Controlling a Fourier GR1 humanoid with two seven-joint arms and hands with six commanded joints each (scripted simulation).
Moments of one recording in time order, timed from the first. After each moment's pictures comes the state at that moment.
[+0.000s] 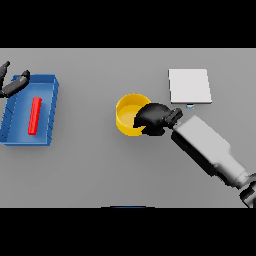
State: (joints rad) left arm -0.49 0.60 -0.05 -1.13 -0.10 -0.10 0.40; right arm -0.73 -0.33 0.70 -1.10 0.84 0.49 -0.22
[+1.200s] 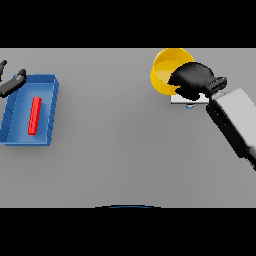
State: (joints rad) left arm -0.46 0.61 -0.03 -1.22 -0.05 -0.11 0.46; right arm -0.81 -0.53 0.50 -1.12 0.80 0.44 -0.11
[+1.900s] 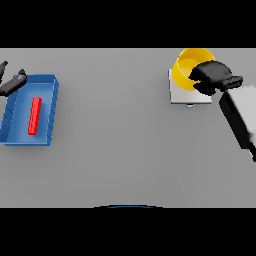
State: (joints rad) left arm -0.47 0.60 -0.04 -1.22 -0.06 -0.10 0.53; right arm -0.88 -0.51 0.44 -0.70 0.81 0.26 -0.20
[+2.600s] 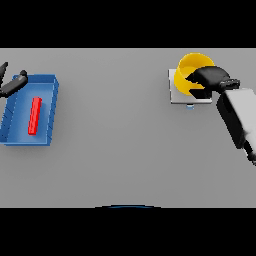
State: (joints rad) left arm -0.46 0.60 -0.04 -1.23 -0.06 -0.10 0.52; right arm -0.90 -0.47 0.42 -0.60 0.78 0.27 -0.18
